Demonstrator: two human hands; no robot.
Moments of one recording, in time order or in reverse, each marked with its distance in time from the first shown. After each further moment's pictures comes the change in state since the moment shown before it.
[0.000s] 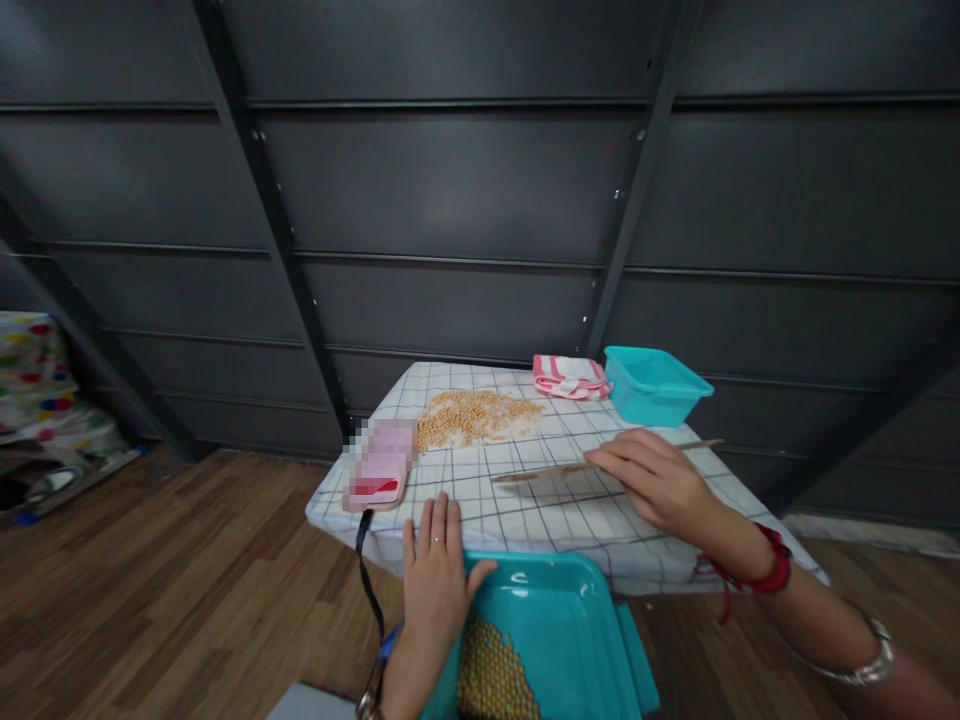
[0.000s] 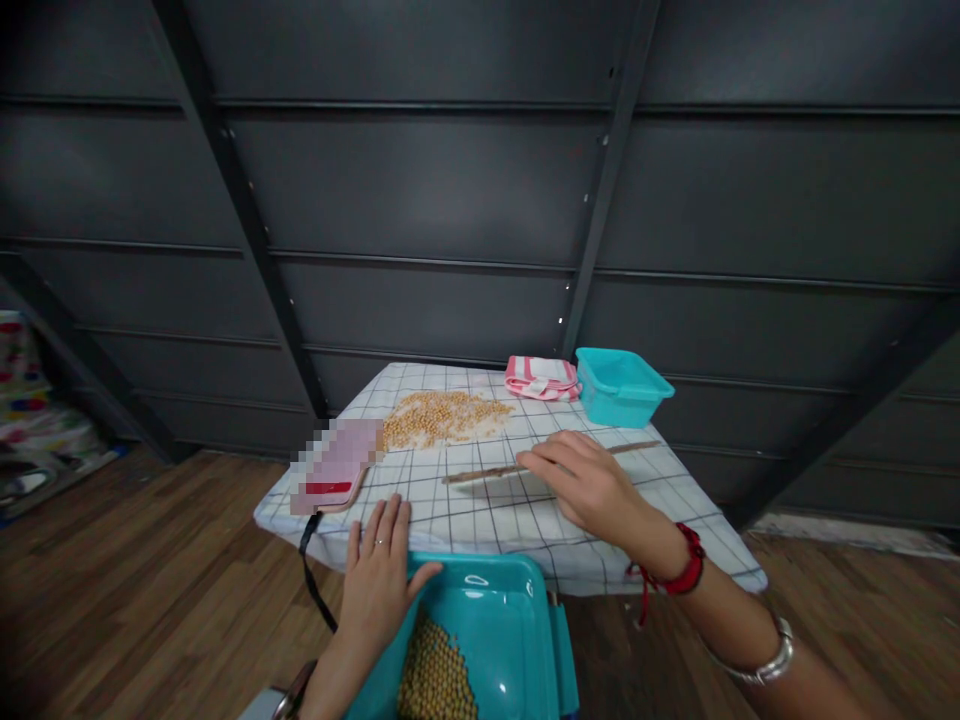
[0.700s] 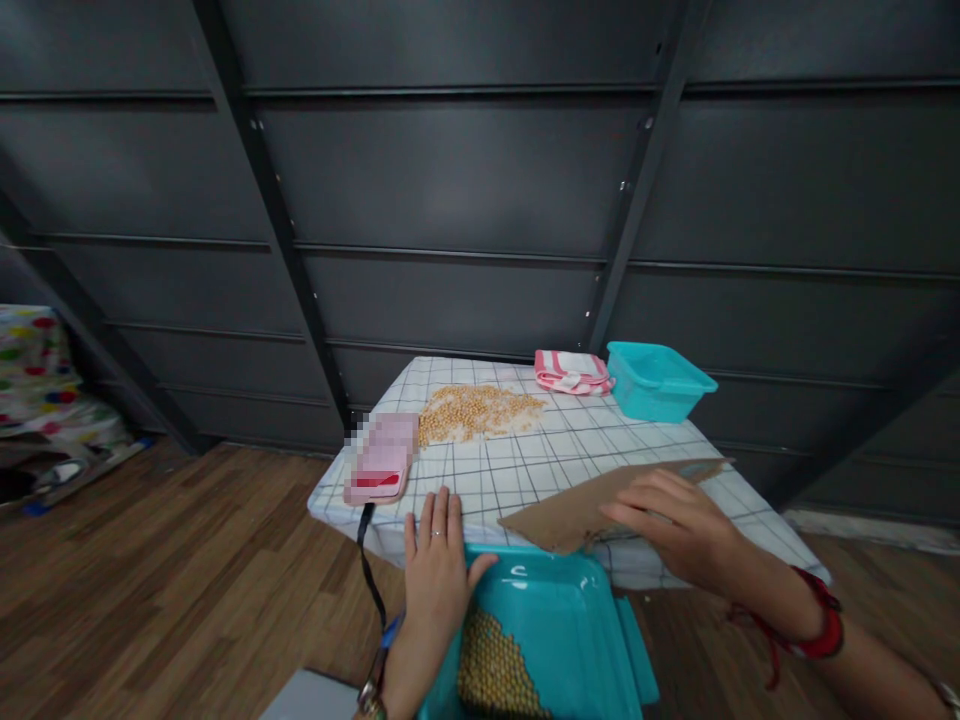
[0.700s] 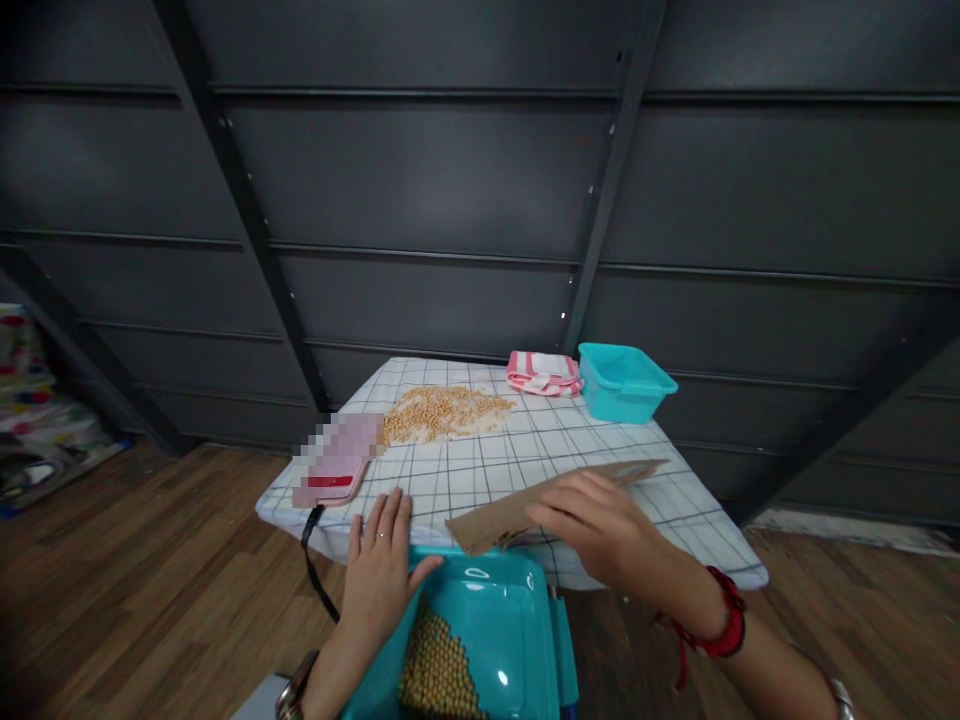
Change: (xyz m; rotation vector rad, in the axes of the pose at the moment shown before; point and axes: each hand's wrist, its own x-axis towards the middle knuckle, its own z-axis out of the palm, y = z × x) left_hand 0.001 0.000 -0.001 0.004 0.016 0.014; right_hand -0.019 -0.027 -0.011 0.104 -0.100 0.037
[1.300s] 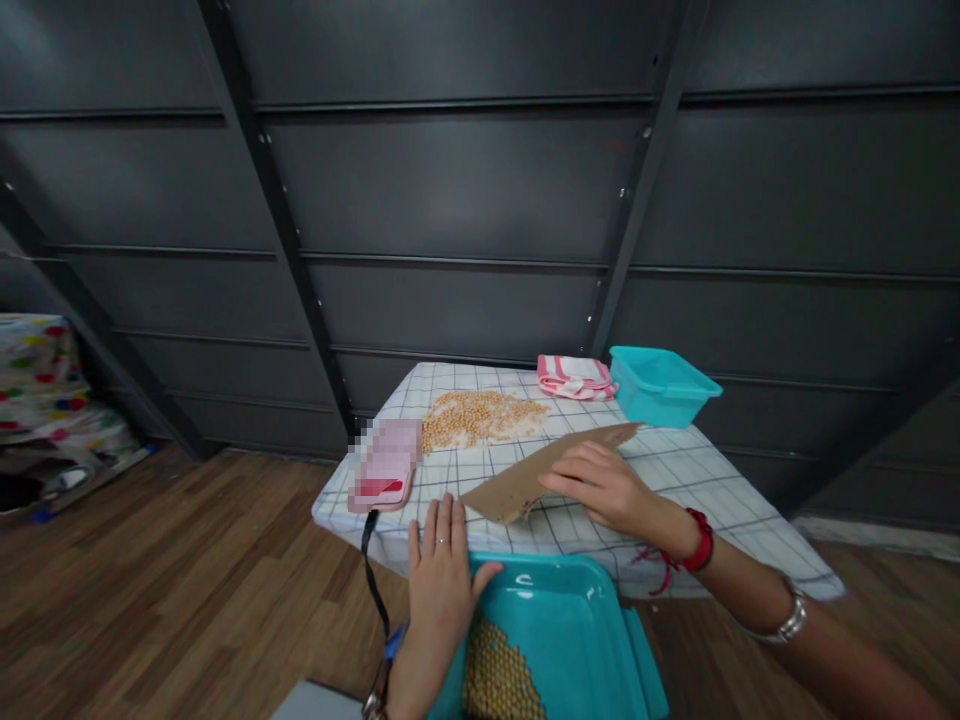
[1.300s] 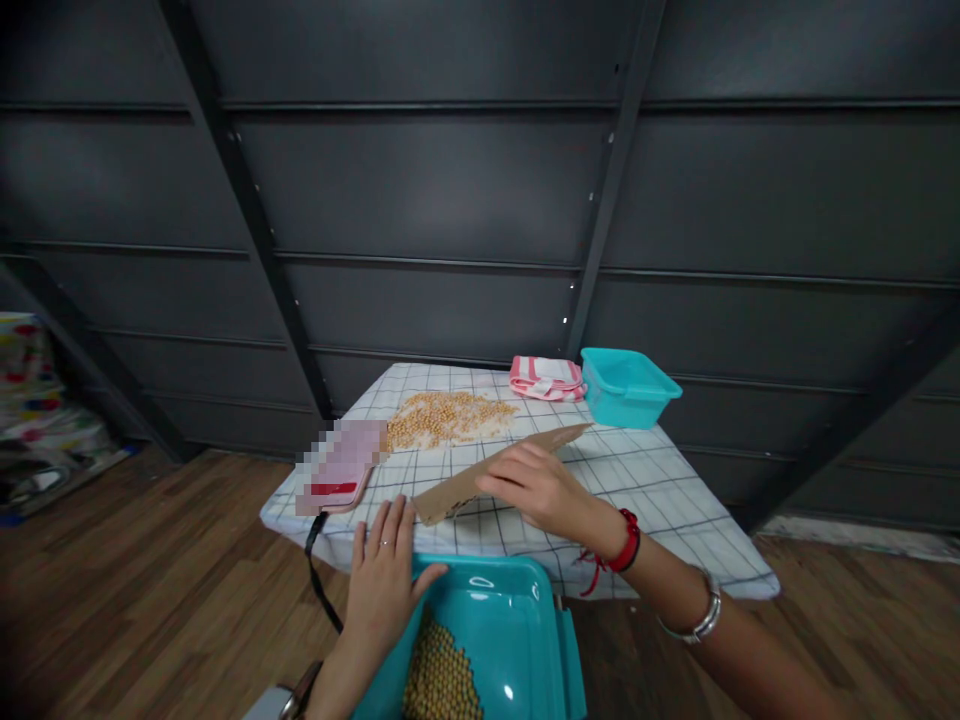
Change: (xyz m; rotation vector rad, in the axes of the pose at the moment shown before) left_hand 0.001 -0.001 0.000 0.001 -0.003 0.003; right_hand 0.044 0.018 0.047 0.039 0.144 -0.178
